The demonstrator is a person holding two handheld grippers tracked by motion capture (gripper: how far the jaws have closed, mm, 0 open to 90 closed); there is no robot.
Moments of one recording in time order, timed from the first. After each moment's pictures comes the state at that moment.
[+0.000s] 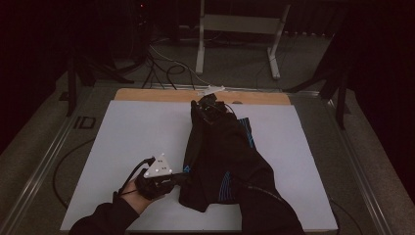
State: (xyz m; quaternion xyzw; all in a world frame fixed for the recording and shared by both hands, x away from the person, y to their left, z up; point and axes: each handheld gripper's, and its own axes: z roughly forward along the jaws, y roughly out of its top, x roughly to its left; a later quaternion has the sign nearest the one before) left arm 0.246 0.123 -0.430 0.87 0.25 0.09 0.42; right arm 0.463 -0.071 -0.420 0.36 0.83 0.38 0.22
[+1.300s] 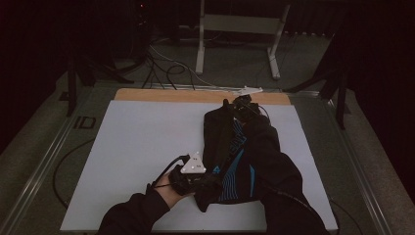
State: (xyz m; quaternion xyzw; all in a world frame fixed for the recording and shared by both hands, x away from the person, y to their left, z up) left arm 0.264 0.048 -0.439 0.88 0.20 0.06 0.43; right arm 0.455 -0.168 -0.414 0.41 0.80 0.37 0.24
